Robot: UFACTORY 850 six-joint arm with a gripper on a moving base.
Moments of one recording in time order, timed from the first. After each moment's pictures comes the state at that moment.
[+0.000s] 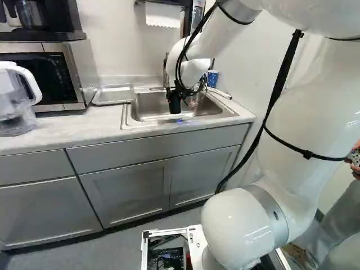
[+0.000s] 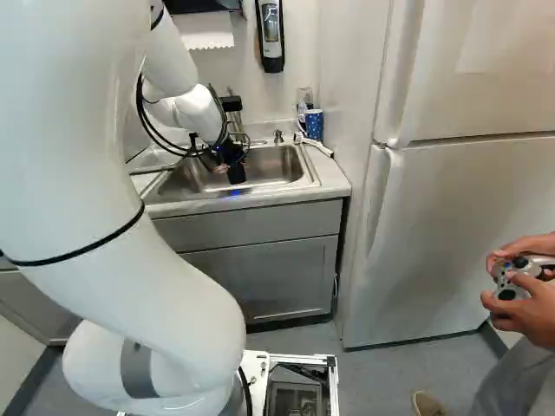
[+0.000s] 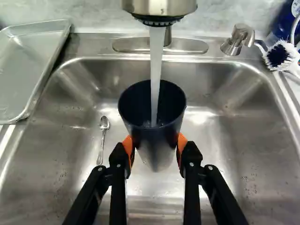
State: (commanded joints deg) arm 9.2 -2.8 -51.1 12.1 -3.1 -14.7
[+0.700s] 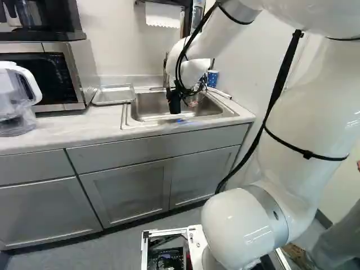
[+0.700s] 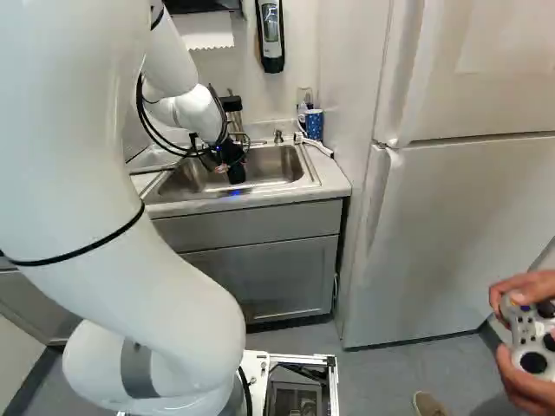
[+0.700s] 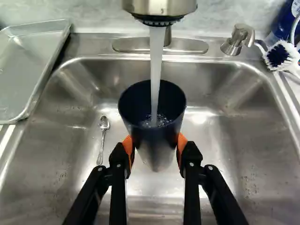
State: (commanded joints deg) arm 9.2 -2.8 -51.1 12.1 -3.1 -14.7
